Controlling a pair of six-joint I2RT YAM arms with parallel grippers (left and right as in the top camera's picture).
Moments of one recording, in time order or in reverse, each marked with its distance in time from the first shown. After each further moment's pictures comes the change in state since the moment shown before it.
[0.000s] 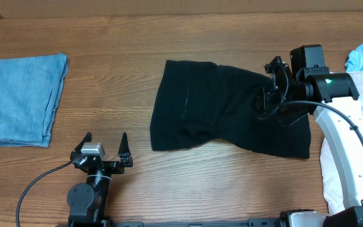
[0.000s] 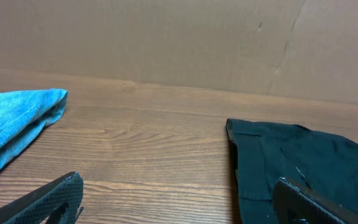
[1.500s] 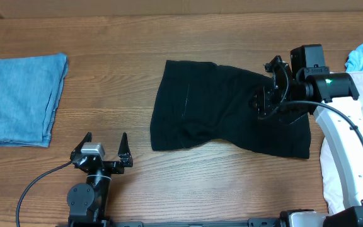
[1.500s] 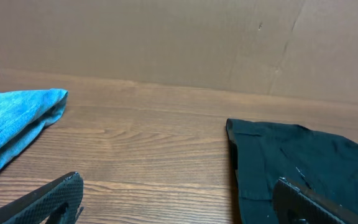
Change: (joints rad) left arm 0.000 0.000 0.000 0.000 0.000 0.000; right arm 0.000 0.000 0.000 0.011 0.002 0.000
